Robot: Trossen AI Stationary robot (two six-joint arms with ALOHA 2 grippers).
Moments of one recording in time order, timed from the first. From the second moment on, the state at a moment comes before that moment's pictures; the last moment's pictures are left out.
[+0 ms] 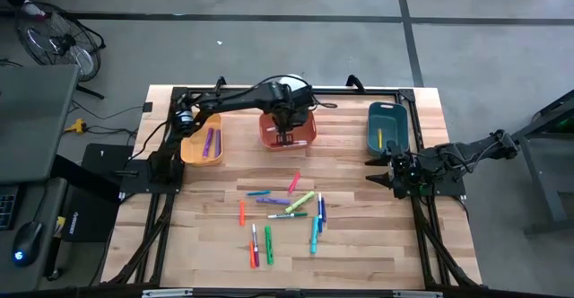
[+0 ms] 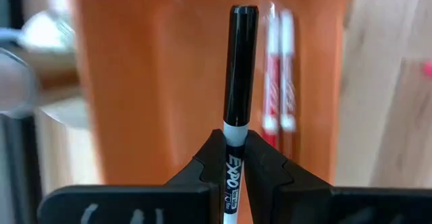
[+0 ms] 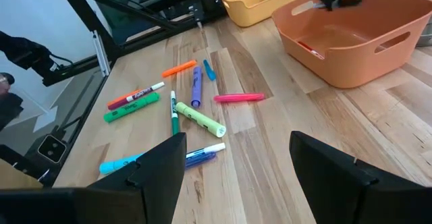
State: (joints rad) left arm 0.34 2.13 1.92 -1.10 -0.07 0.28; right arm 0.30 0.14 0.21 -0.40 0.28 0.47
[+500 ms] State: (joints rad) left arm 0.35 2.13 1.92 -1.10 -0.06 0.29; right arm 0.30 0.14 0.21 -0.40 0.28 0.47
